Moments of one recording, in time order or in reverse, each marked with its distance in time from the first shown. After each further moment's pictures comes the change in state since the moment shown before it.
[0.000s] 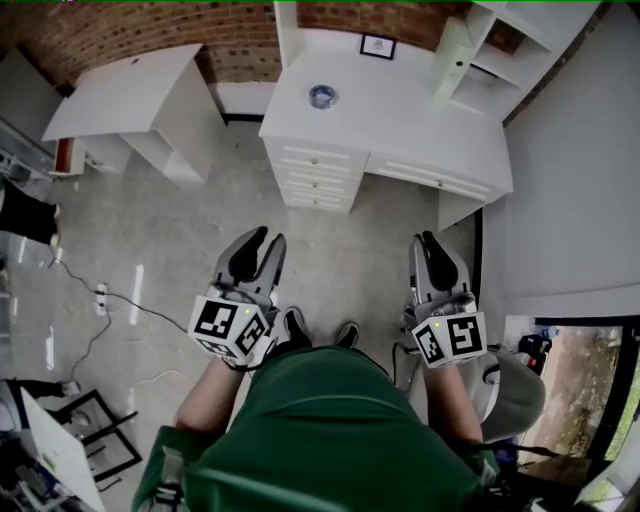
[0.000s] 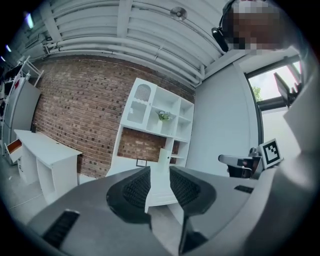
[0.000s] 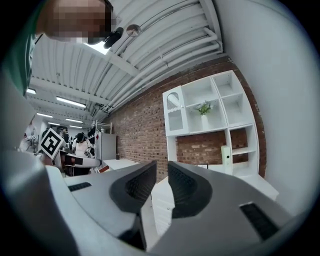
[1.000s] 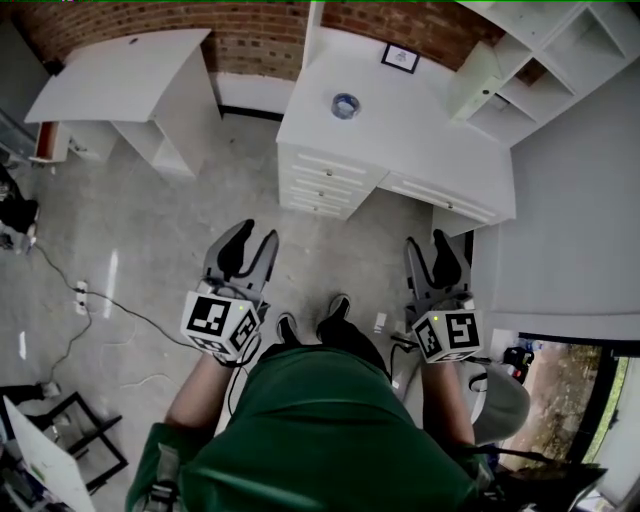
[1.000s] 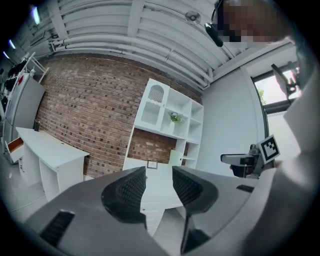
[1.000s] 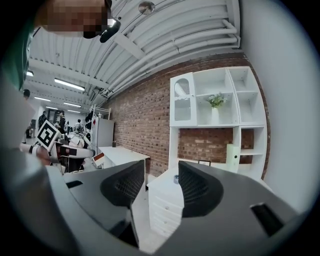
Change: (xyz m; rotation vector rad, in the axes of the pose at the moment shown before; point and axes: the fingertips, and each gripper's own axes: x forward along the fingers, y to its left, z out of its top) left arm 0.012 0.158 0.009 -0.021 -0.017 0.024; right arm 0.133 0.055 -0.021 -0.099 0.122 -0.042
